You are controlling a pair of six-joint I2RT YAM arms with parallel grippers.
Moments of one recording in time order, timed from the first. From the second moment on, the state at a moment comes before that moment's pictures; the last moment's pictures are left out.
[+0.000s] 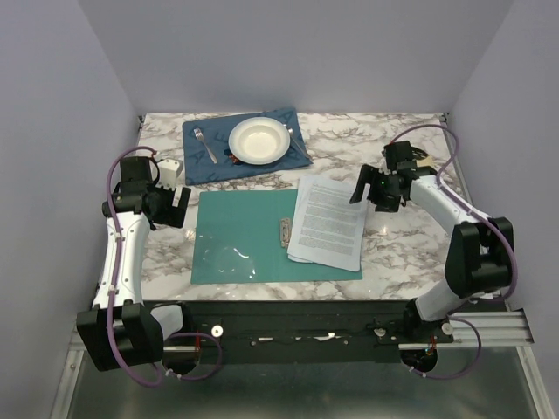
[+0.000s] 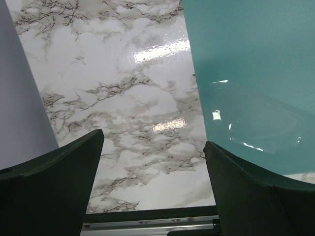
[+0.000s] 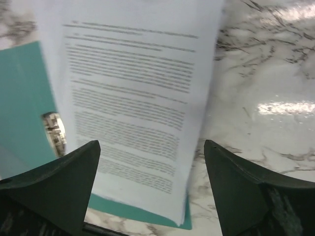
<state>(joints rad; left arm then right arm) 0.16 1.15 1.05 -0.85 0.11 0.38 0.19 1.53 1.12 -0.57 -0.18 0.43</state>
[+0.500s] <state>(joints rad) 0.16 1.14 1.04 -0.85 0.11 0.38 0.18 1.71 1.08 -0.58 -0.08 0.42</state>
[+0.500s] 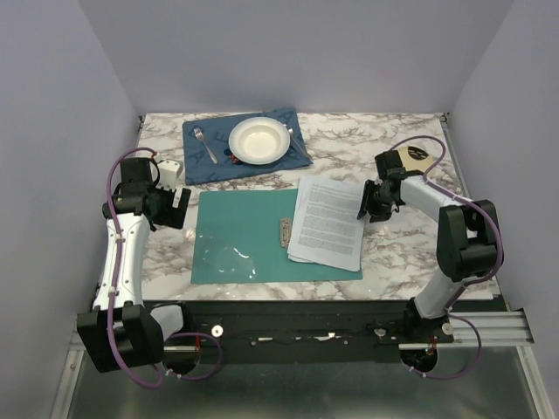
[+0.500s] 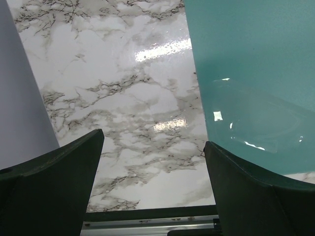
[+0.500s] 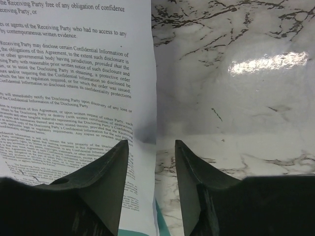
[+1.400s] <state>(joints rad) 0.16 1.13 1.03 -0.85 0.10 0.39 0.18 1.66 1.02 -0.53 -0.11 0.46</state>
